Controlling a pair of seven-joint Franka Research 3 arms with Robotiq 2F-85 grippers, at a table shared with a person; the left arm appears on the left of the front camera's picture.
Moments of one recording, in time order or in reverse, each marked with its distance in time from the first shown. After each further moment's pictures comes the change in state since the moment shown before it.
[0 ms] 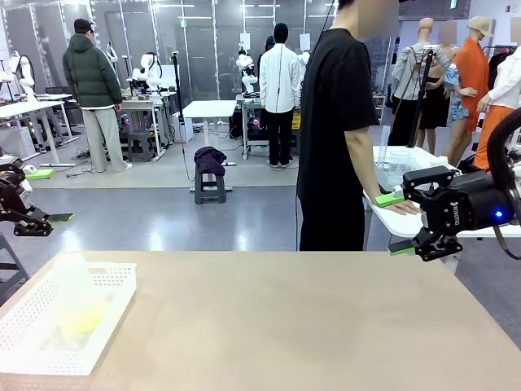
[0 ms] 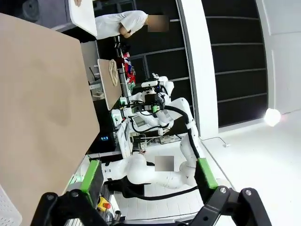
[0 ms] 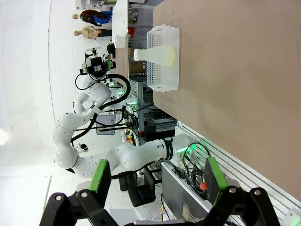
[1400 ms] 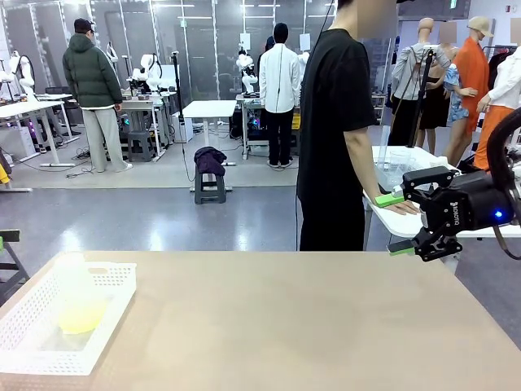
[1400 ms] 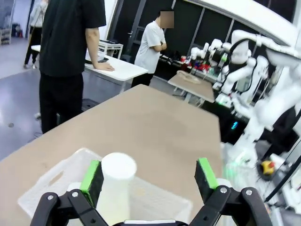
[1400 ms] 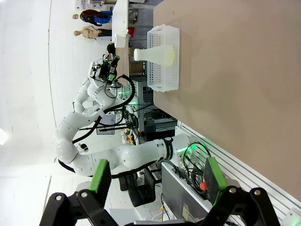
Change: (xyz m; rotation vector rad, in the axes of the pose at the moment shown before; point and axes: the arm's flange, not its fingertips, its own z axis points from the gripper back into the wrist) left arm -0.037 0.046 0.113 0.260 -0.078 -1.047; right arm 0.000 0.000 0.000 0.000 0.001 0.000
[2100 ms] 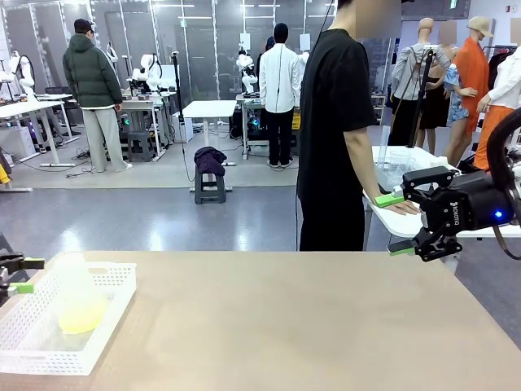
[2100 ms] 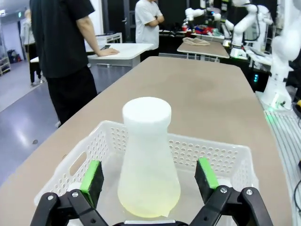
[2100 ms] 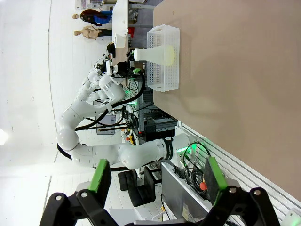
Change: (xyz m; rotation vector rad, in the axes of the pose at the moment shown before) left arm -0.077 0.051 -0.020 0.032 0.101 -0.332; right arm 0.000 0.000 0.000 0.000 0.000 0.000
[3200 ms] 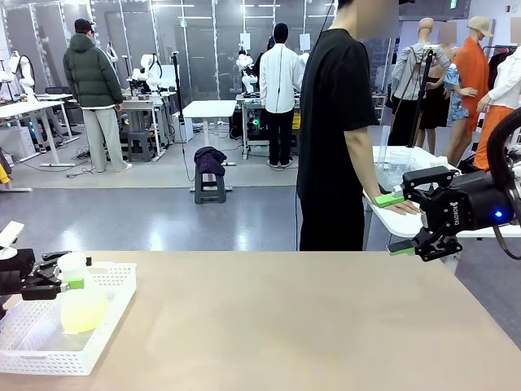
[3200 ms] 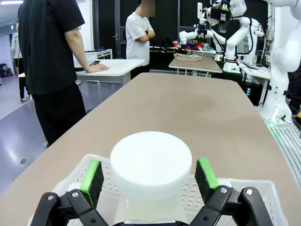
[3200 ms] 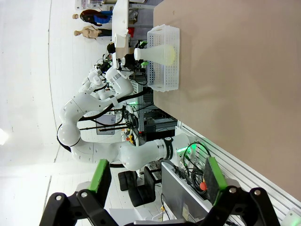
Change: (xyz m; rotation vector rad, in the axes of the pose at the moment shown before) left arm -0.015 0.011 -0.096 -0.068 -0.101 -0.010; right arm 0.000 0.000 0.000 0.000 0.000 0.000
